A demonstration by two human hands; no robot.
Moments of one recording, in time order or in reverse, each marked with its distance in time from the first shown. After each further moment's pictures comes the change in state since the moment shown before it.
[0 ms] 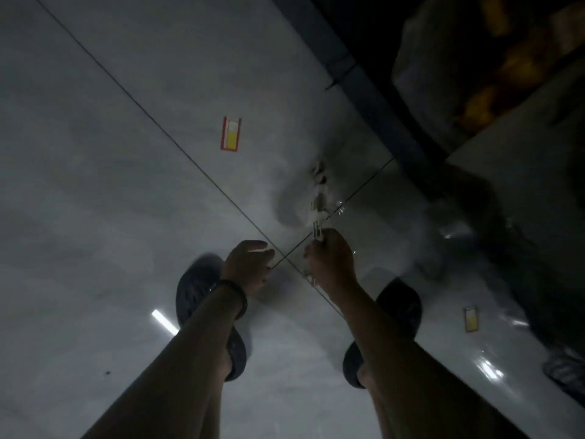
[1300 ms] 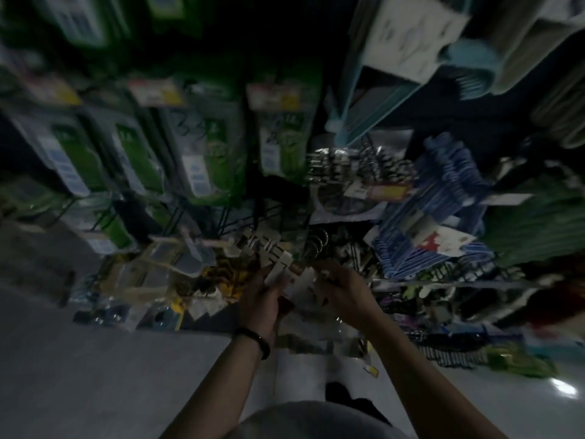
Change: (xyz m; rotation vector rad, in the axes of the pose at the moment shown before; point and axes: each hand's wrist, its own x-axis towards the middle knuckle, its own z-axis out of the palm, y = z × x) left_hand -0.783 0.262 0.112 0.145 -0.558 0.811; right_hand -0.666 -0.229 -0.501 0.325 0.638 -0.530
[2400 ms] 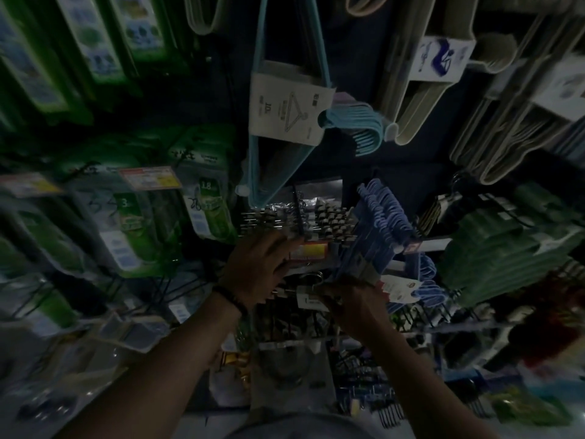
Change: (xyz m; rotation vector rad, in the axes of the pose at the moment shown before) left_hand 0.107 0.102 0.179 1.446 -0.132 1.581; right_hand 0.080 0.106 -0.154 -0.591 0.339 -0.385
